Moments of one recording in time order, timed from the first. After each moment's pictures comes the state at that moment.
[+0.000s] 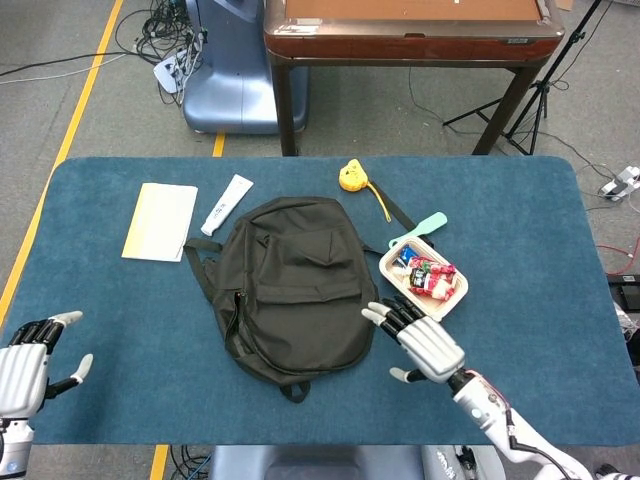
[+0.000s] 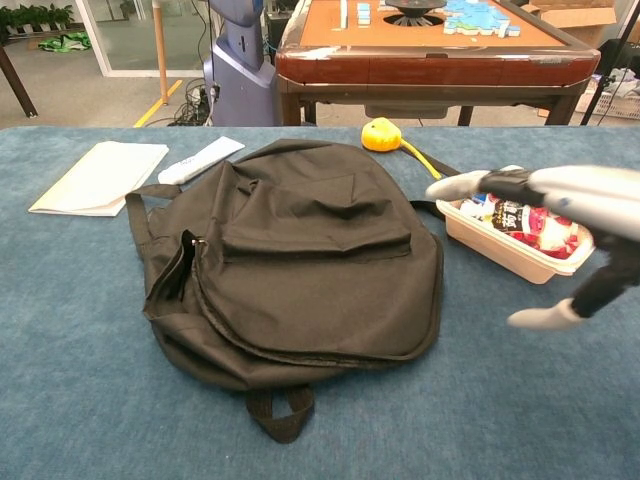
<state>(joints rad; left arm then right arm) -0.06 -1.17 -0.05 -1.70 1.49 1.56 0.09 0.44 -1.31 0.05 -1.81 -1.58 0.99 -0.17</state>
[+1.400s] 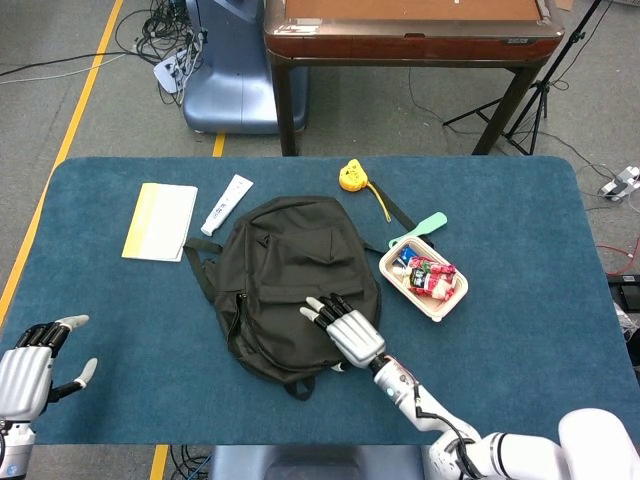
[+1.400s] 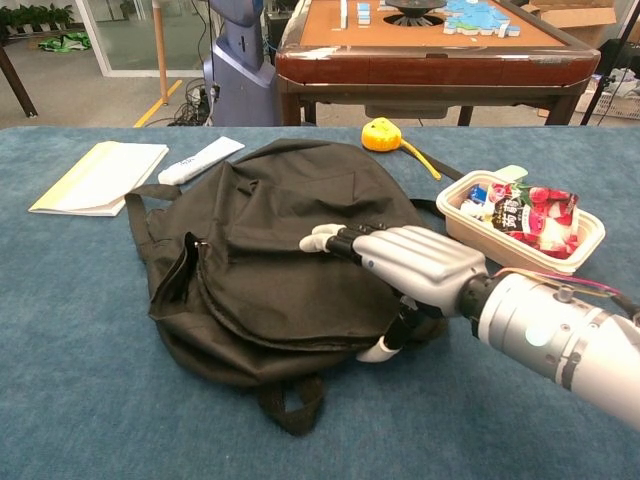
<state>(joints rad) -0.06 -1.17 -0.04 -1.67 1.53 1.55 0.04 0.63 -1.78 0.11 -1.40 -1.41 0.93 -0.30</state>
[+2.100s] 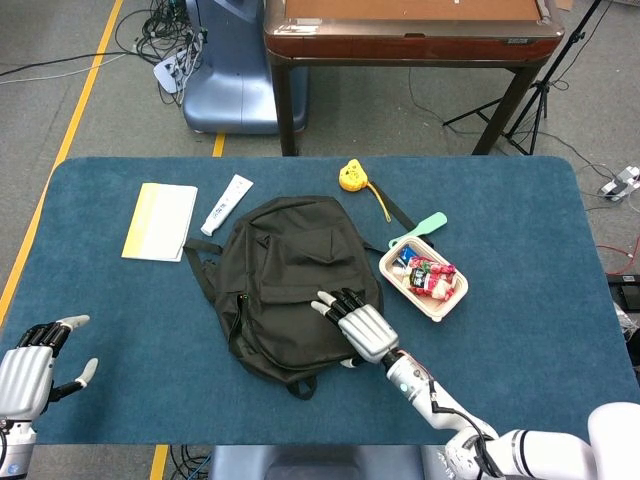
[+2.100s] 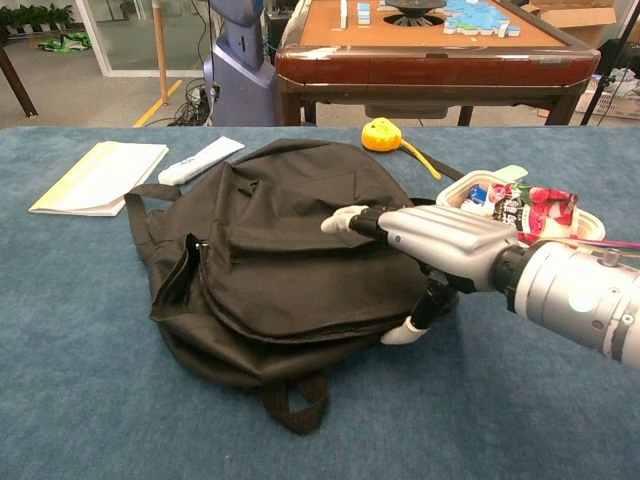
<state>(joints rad) -0.06 -1.17 -0.04 -1.66 1.52 1.54 0.04 0.64 -1.65 0.12 -1.57 -1.30 0.91 -0.35</state>
